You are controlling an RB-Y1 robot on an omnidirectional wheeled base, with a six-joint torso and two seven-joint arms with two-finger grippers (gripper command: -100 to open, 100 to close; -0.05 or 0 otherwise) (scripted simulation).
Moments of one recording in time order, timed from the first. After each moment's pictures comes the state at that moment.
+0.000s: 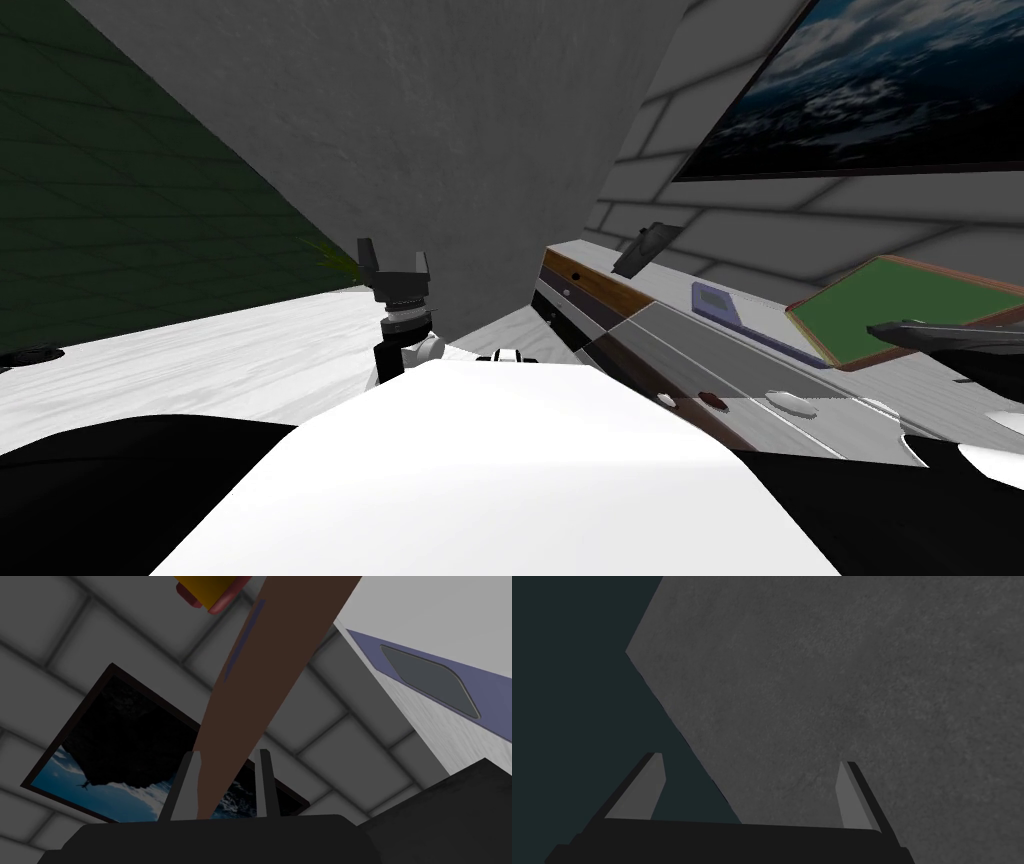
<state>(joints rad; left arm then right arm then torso) 0.45 0.04 -0.01 -2.38 0.10 -0.55 0.13 0.13 -1.49 -0.32 -0.39 0.46 -0.26 0.54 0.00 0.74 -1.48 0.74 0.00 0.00</state>
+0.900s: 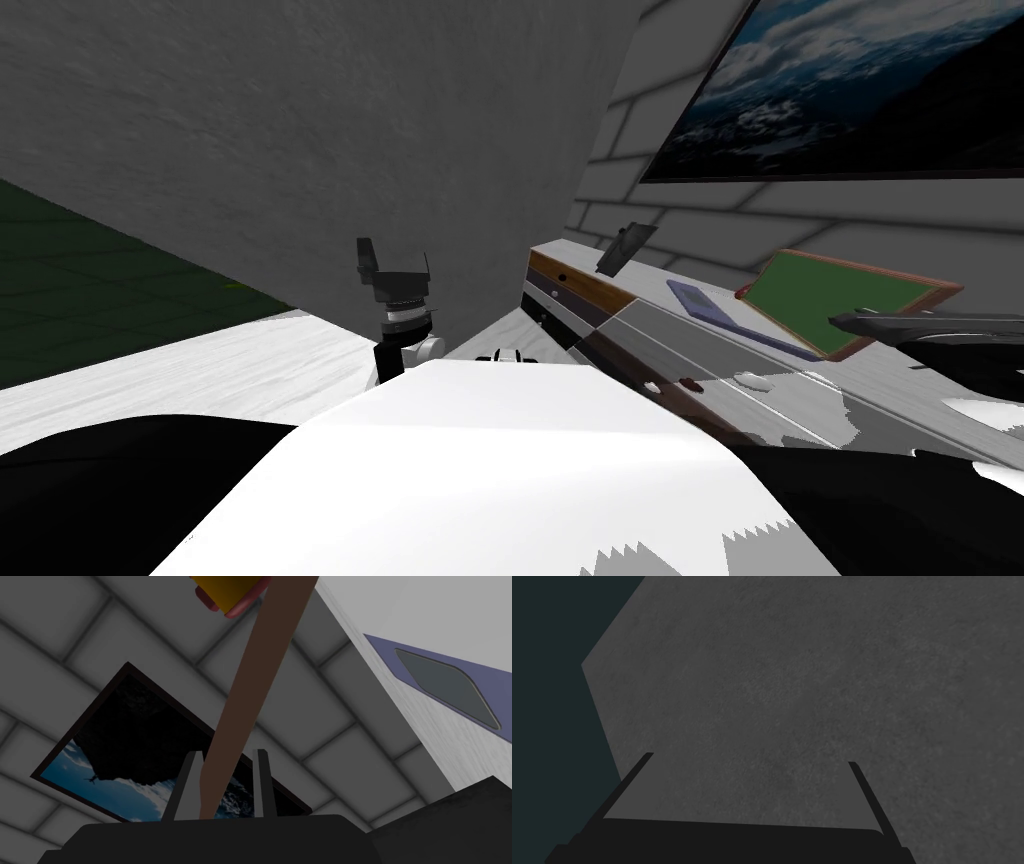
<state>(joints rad) 0.45 0.04 -0.01 -2.38 0.10 -0.55 0.13 0.22 -1.46 -0.41 -0.53 0.43 -0.28 0.63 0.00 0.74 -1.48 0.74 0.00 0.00</state>
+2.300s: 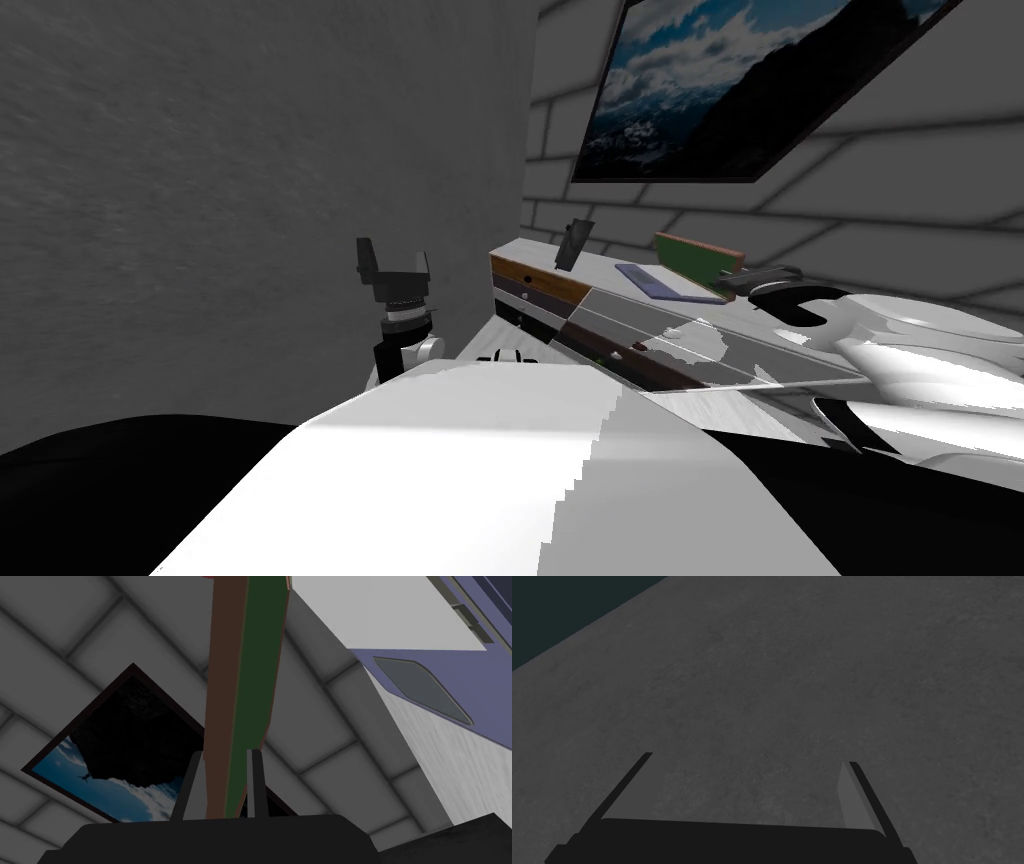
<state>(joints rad) 0.45 0.04 -0.01 -2.38 0.10 -0.55 0.13 -0.13 -1.43 -0.07 -0.73 0.45 -0.26 0.70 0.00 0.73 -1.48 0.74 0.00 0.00</state>
